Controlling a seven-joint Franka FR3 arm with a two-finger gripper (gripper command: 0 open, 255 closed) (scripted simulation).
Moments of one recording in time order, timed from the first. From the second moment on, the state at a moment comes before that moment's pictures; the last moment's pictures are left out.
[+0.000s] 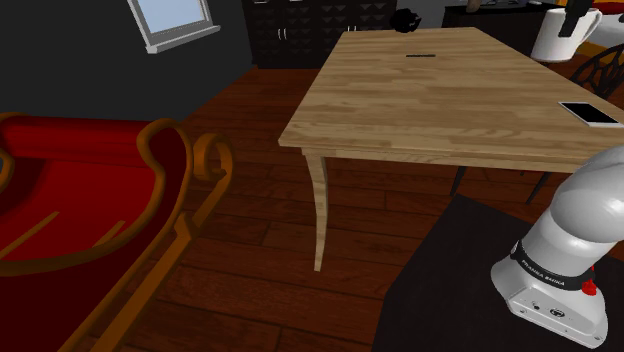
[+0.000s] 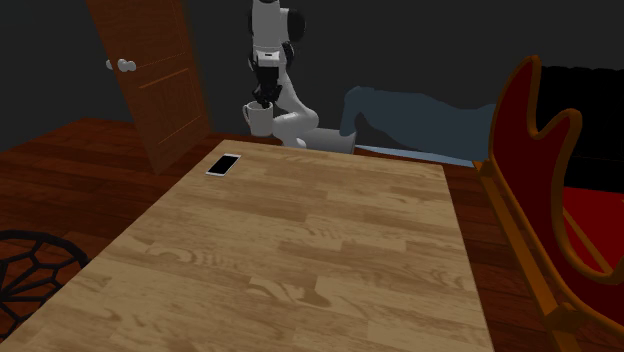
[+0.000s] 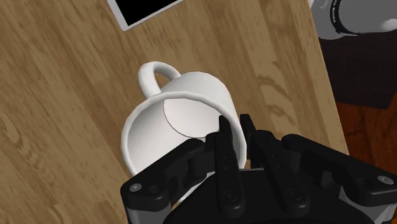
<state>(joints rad) -0.24 -0.75 -0.39 -2.01 -0.35 1.31 -0.82</state>
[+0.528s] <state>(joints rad) -0.30 -0.92 -0.38 -2.06 -0.41 1.20 -0.89</state>
